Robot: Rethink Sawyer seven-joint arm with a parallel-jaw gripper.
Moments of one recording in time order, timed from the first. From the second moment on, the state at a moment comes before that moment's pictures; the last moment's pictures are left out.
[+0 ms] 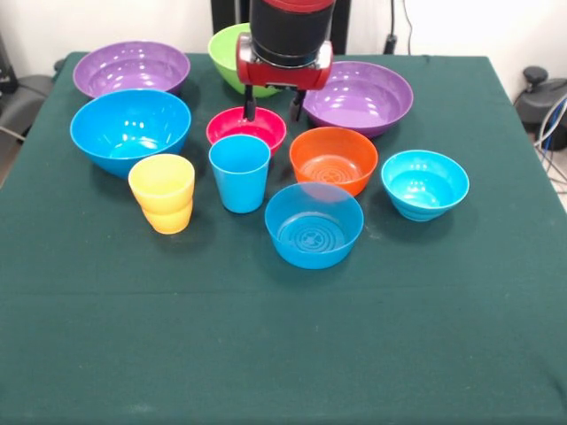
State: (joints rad) arm -0.26 -0.54 0.01 1.48 -0.21 0.82 1.66
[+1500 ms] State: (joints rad) arm -0.28 -0.46 0.03 1.38 -0.28 0.85 1.66
